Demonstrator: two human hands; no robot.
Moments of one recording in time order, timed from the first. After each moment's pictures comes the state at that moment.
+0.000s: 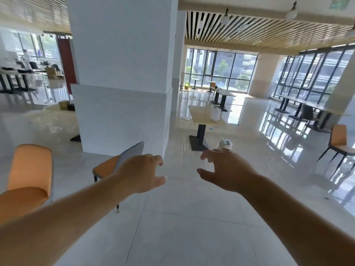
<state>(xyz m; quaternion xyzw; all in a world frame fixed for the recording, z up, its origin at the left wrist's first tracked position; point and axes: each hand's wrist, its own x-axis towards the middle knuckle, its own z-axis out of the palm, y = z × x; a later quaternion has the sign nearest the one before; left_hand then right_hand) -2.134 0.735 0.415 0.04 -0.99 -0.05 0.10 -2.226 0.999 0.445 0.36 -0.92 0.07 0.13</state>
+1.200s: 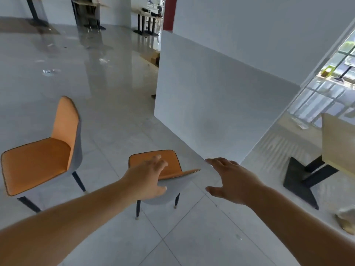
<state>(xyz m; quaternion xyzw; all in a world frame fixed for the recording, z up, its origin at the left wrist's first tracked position) -2.728 0.255 0.176 0.33 -0.93 -0.14 0.01 -2.982 0.419 0.253 0.63 -0.77 -0.04 -0.07</state>
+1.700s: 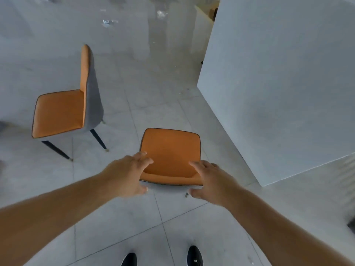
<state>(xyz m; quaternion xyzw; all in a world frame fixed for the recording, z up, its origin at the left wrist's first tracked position) -2.826 0.177 0.038 0.49 -0.84 -0.16 -0.14 -3.124 0.231 0.051 0.76 -0.61 -0.06 -0.22</state>
